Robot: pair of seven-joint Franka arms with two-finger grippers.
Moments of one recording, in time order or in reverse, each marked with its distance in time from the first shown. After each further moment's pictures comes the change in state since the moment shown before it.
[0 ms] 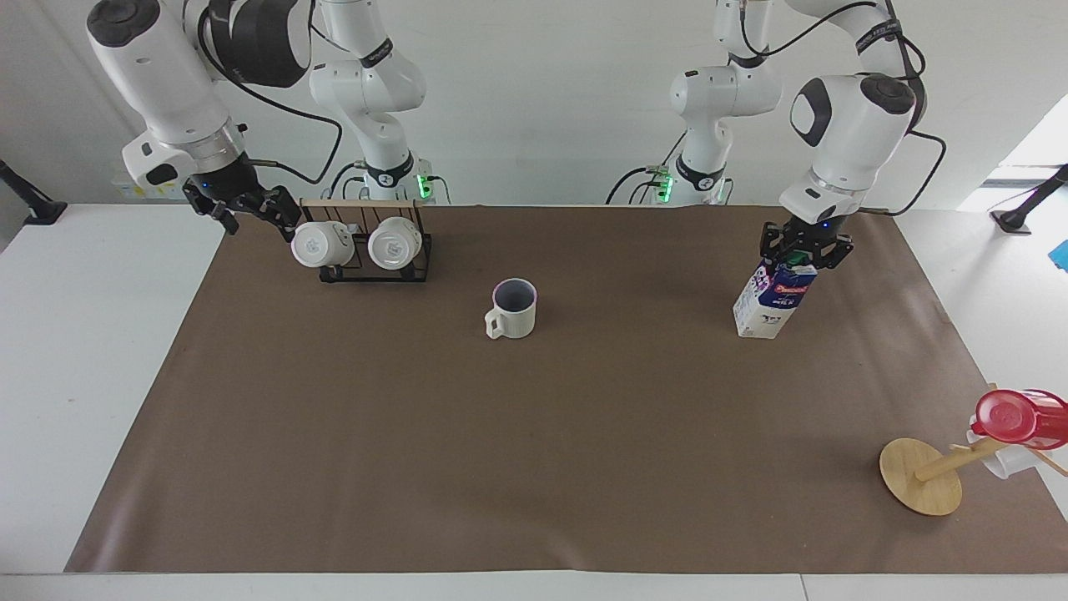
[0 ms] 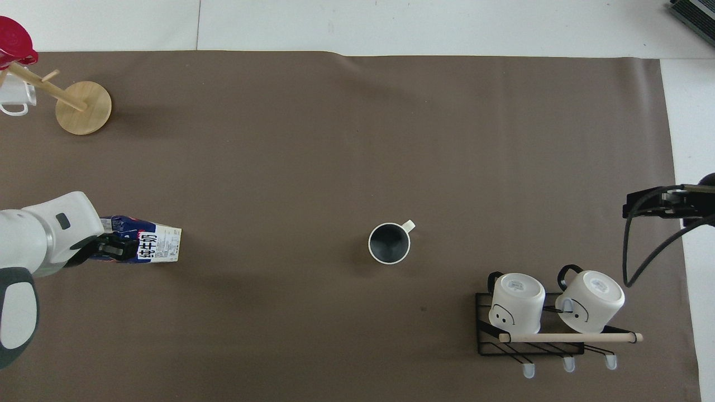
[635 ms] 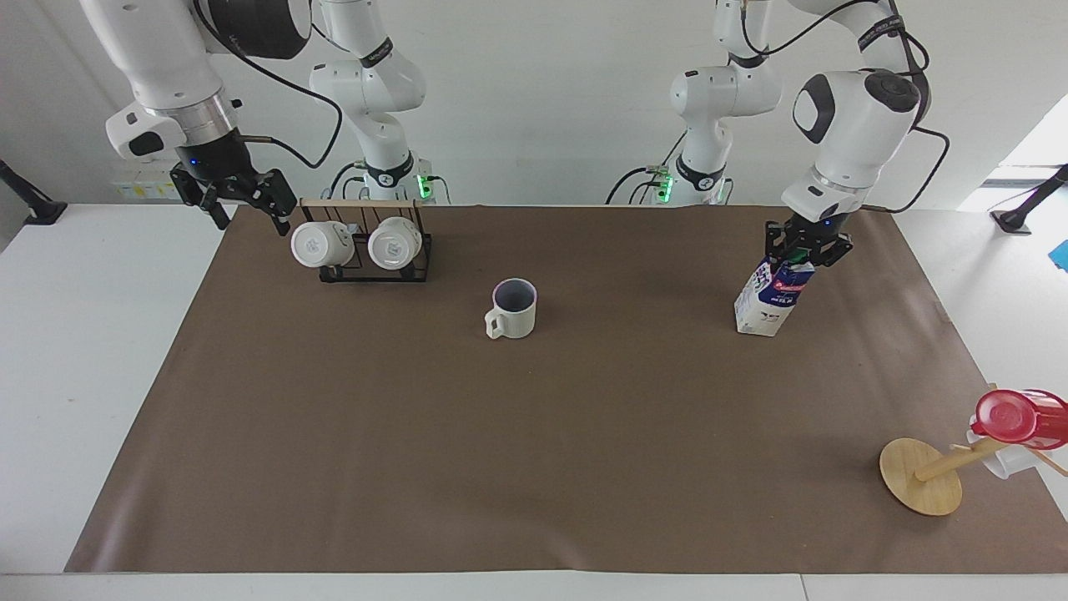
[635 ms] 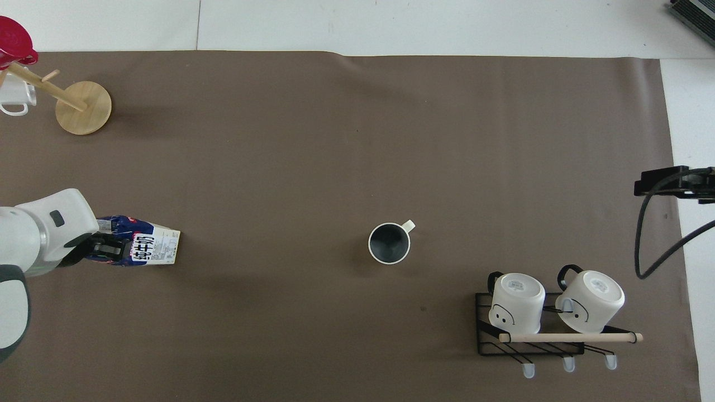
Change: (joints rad) left arm 0.002 -0.001 0.000 0.041 0.000 -0.060 -0.028; right arm 0.002 -0.002 0.020 0.112 0.020 0.001 0.000
